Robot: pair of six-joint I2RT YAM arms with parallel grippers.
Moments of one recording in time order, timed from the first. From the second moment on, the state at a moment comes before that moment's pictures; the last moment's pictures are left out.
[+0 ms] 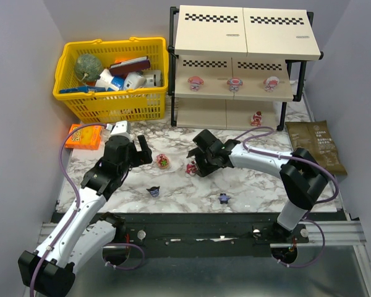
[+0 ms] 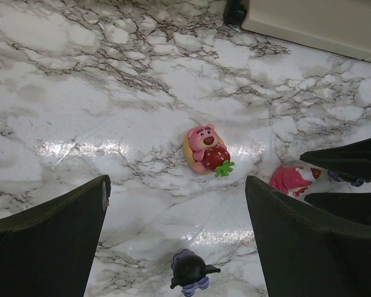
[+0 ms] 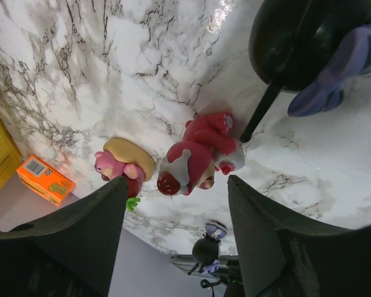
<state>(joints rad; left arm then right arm) -0.39 0.78 0.70 -0.47 -0.19 -0.45 0.84 1.71 1.11 -0.47 0.12 1.86</state>
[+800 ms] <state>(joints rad) -0.39 0.78 0.70 -0.50 -0.19 -0.45 0.84 1.76 1.11 -0.46 0.12 1.87</state>
